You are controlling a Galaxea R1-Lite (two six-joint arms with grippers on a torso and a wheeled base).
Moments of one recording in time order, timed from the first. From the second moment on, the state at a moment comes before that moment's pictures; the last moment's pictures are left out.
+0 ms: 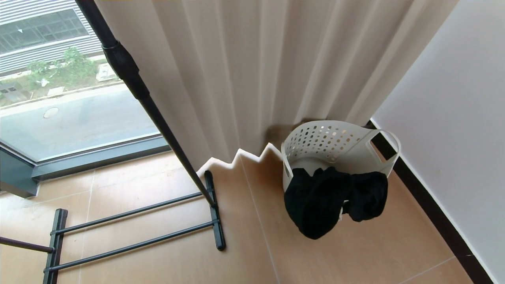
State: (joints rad) left arm 0.00 0.00 -0.03 0.07 -0.22 0.06; right arm 0.01 0.01 -0.03 0.06 -0.04 0.02
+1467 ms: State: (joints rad) left arm 0.00 0.00 -0.03 0.07 -0.22 0.06; right arm 0.07 1.25 -0.47 -0.08 -0.07 -0.11
